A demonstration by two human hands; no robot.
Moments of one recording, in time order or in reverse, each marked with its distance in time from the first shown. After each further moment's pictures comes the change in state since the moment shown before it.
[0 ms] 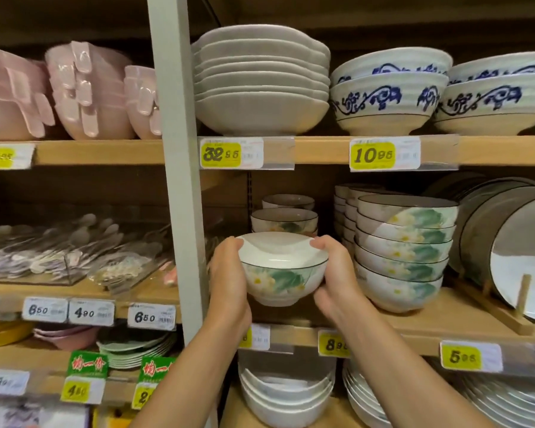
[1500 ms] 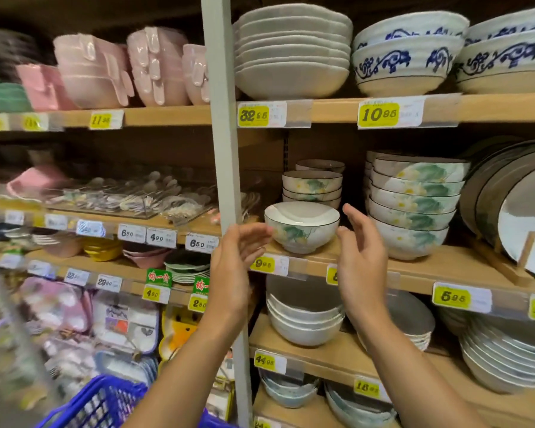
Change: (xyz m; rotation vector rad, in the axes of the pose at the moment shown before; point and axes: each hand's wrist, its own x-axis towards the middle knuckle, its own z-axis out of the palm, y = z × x) left_hand -0.125 0.013 -0.043 0.215 -0.048 0.309; right_hand -0.106 0.017 -0.041 -0.491 -0.028 -0.664
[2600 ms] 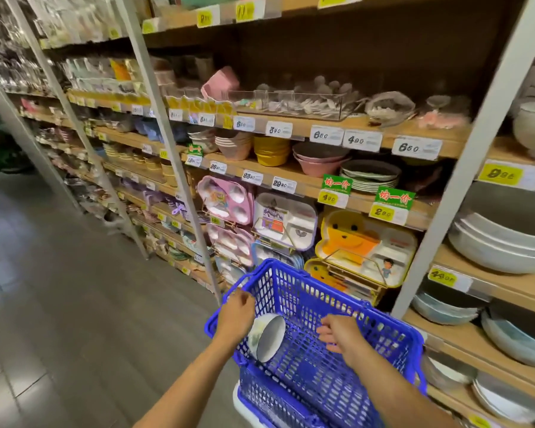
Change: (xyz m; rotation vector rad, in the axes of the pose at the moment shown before) left_hand -0.143 -0.078 -0.435 1.005 0.198 -0.666; right_hand -0.349 0.165 0.225 -0.283 -0.618 1.232
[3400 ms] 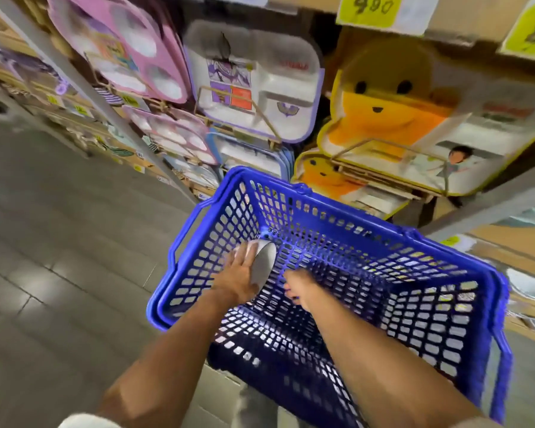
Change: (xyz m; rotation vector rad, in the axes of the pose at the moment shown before) left_hand 0.179 -0.157 0.156 0.814 -0.776 0.081; right_hand 0.217 0.115 0.119 -0.151 -0.055 0.501
